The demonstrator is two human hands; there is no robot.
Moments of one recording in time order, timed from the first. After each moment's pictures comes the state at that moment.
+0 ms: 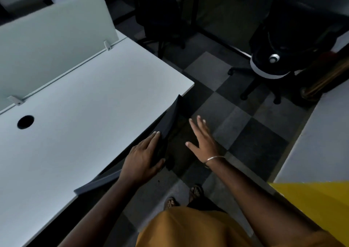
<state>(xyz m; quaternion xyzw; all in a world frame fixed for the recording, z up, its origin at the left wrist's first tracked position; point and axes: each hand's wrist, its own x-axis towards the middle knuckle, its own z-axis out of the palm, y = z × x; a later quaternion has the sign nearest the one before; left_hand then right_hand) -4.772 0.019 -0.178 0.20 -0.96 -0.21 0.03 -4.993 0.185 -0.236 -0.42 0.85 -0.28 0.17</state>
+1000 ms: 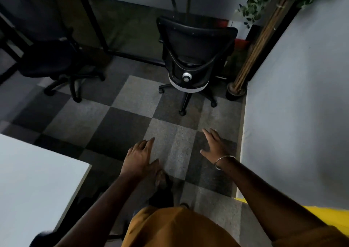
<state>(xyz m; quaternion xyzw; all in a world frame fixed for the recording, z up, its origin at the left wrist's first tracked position) -5.328 0.114 -0.205 0.07 -0.97 -0.20 -0.15 -5.456 0.412 -0.263 -0.13 0.93 -0.26 0.22</state>
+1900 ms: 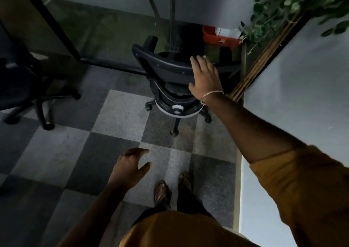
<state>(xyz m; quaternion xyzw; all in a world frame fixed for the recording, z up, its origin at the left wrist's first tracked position) -5.659 0.038 -0.207 0.07 -0.95 -0.27 -0.16 -5.951 0.272 -0.148 -0.18 0.98 -0.09 -0.05</state>
